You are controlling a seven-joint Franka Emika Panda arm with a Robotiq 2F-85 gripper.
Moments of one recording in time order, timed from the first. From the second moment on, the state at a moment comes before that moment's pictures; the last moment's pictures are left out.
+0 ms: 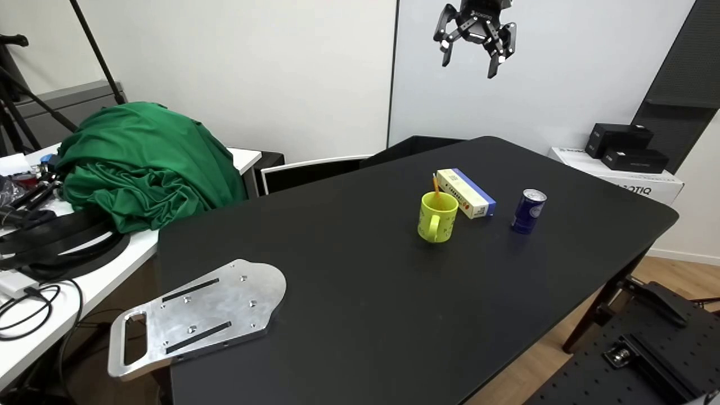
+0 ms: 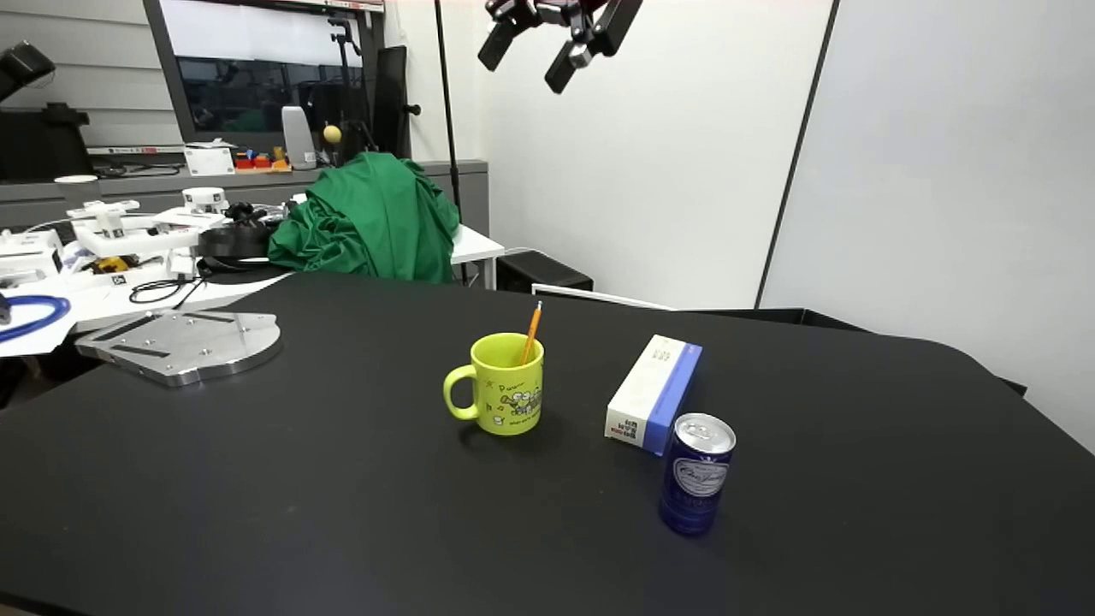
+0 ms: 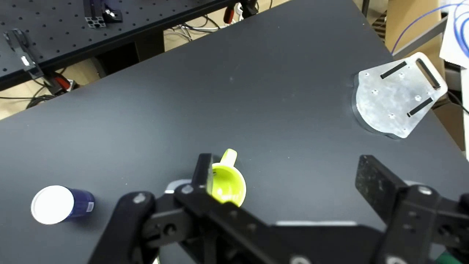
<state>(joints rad) -0.24 0.43 -0.16 -1.35 0.36 1.22 0.13</state>
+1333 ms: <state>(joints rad) -0.32 1.00 -0.10 -0.82 0.45 1.01 0.19</state>
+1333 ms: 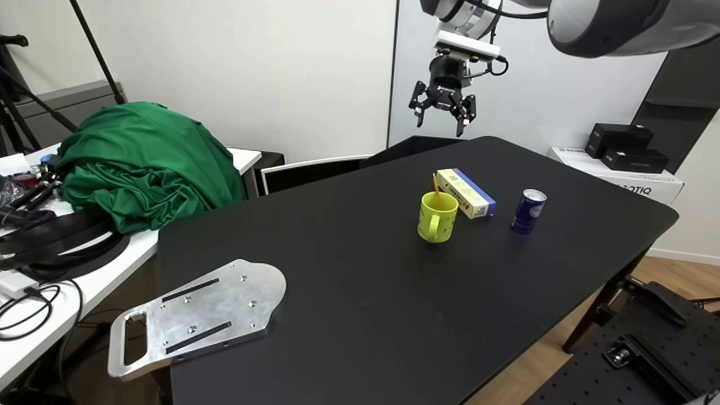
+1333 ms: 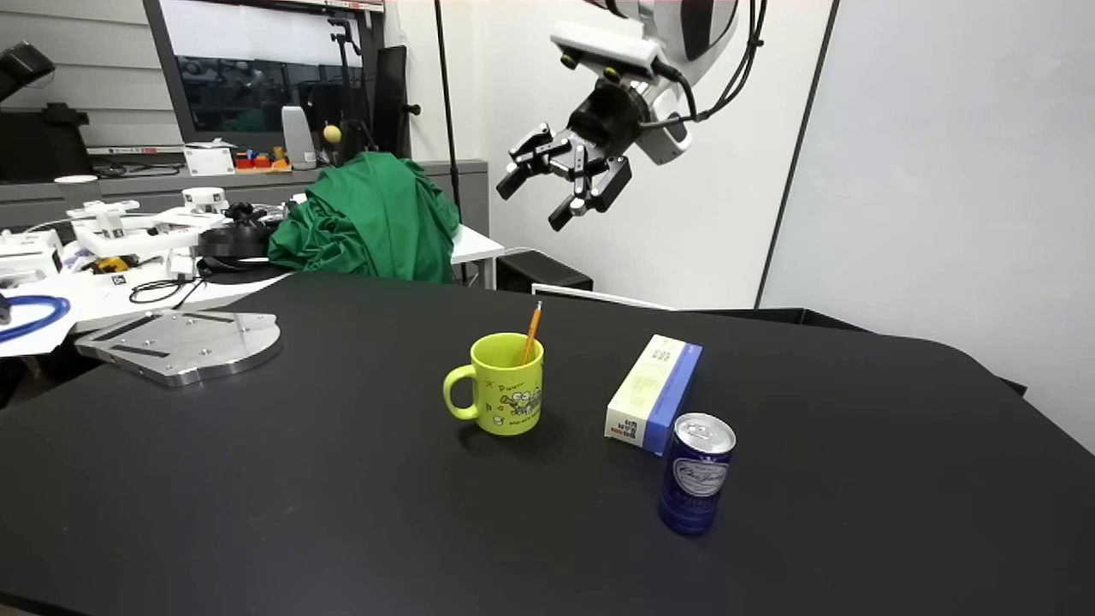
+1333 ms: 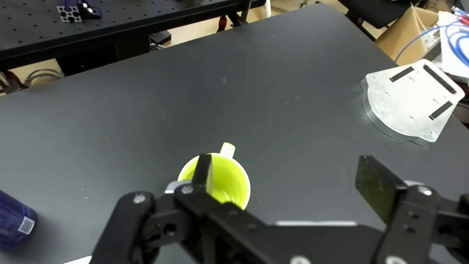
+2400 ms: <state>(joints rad) -0.38 1.15 -0.03 -0.73 0.53 0.83 0.22</state>
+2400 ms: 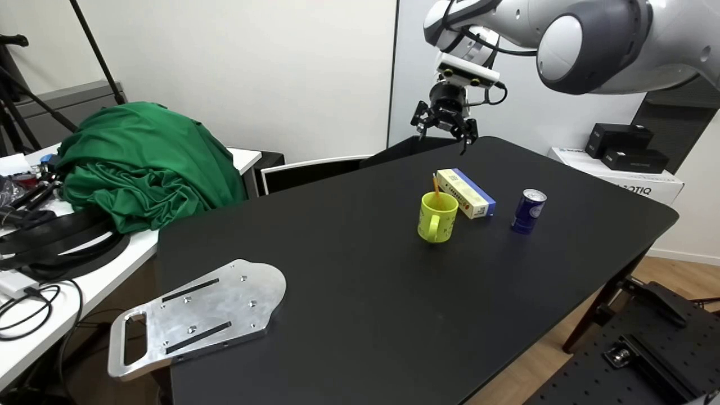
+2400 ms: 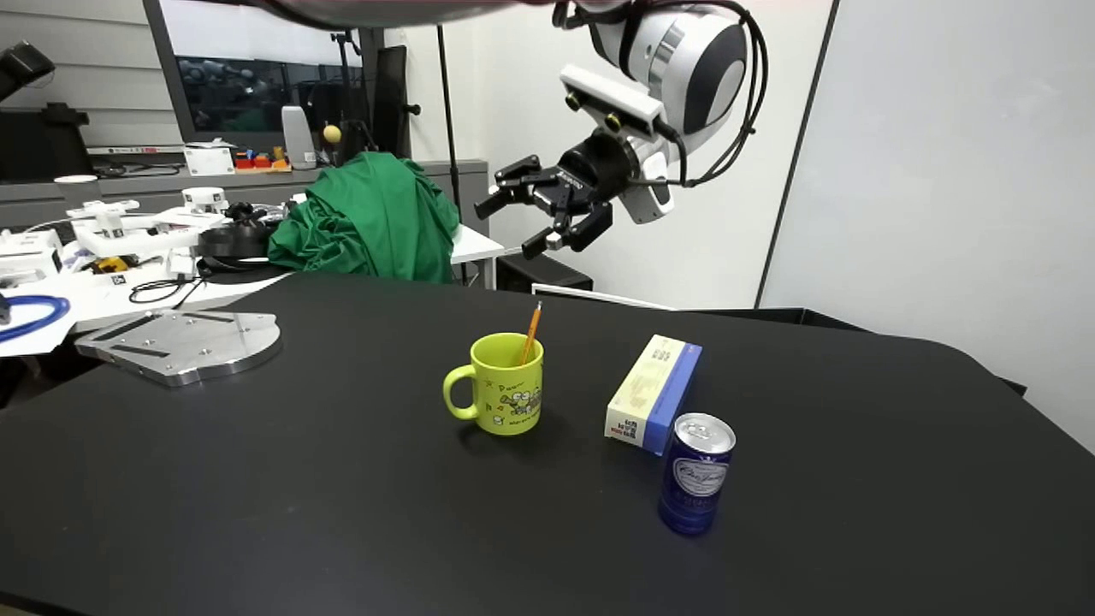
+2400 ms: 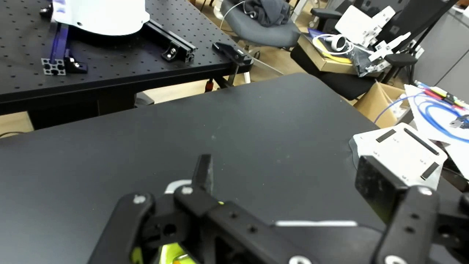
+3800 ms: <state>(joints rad) -0.40 1.31 -0.02 -0.63 0.53 0.97 0.41</state>
